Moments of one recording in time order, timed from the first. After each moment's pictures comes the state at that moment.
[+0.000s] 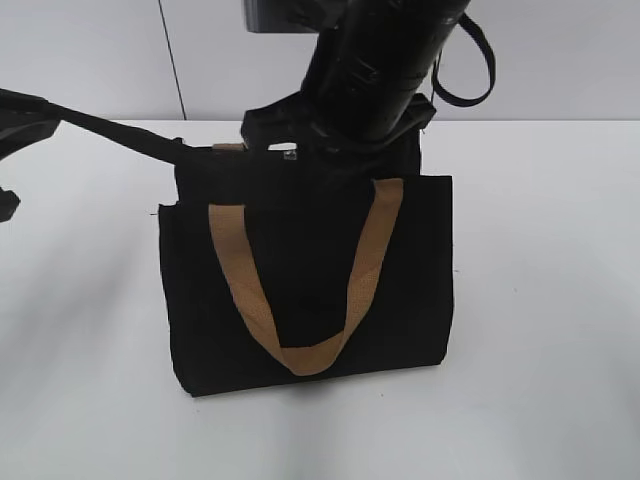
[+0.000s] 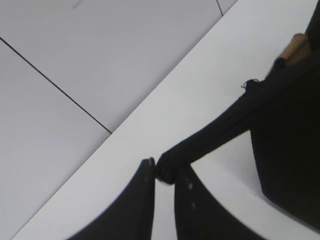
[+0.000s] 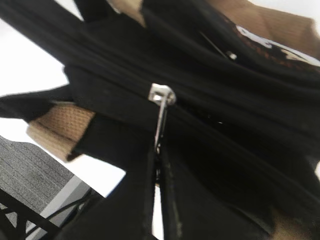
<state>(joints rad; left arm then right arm) -0.13 1.15 -0.60 -1.72 0.25 2.53 0.64 1.85 -1.57 0.26 1.05 0.03</state>
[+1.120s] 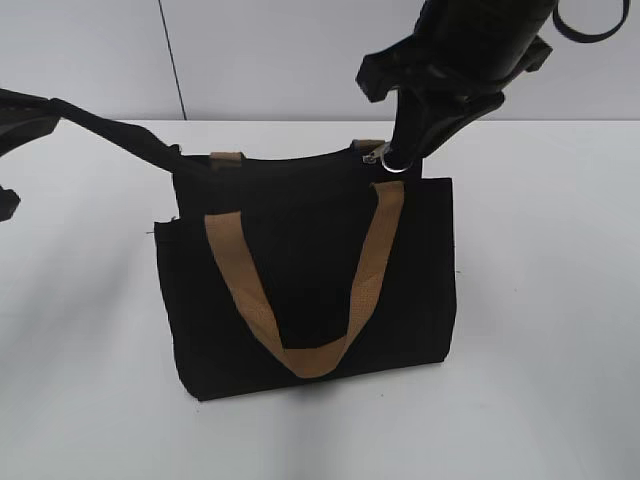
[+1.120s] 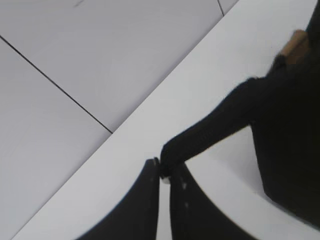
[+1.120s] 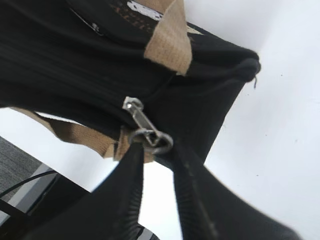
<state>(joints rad) -0.13 1.15 -0.60 -1.72 0.27 2.53 0.49 1.74 -1.57 0.20 1.20 -0.06</state>
